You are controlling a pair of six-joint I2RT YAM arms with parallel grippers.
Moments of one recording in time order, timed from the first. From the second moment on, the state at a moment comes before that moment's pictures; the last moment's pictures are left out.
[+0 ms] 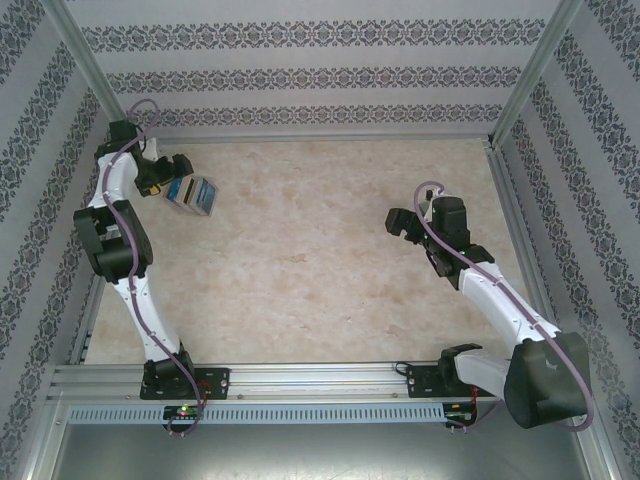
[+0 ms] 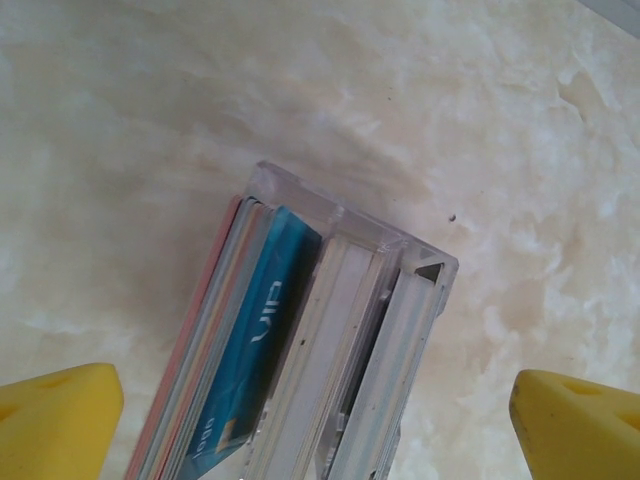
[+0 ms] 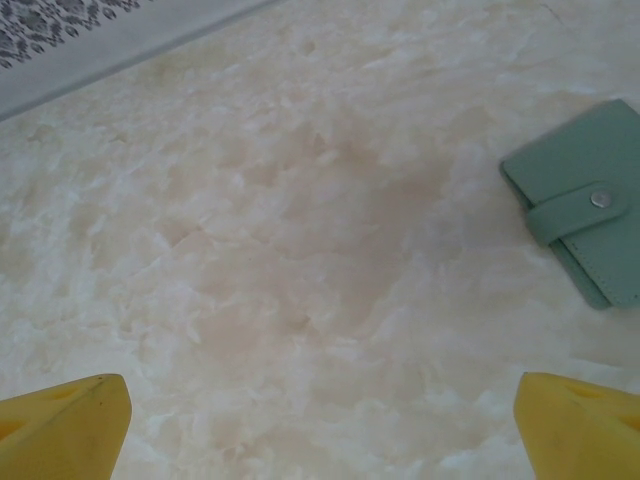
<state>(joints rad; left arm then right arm) 0.35 2.17 1.92 -0.87 0.37 -0.10 0.18 1.14 0.69 -0.17 -0.06 0.44</state>
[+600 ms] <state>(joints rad) 0.24 2.19 1.74 -0.76 0.43 -0.13 0.18 1.16 0.69 -0.19 -0.04 0.48</state>
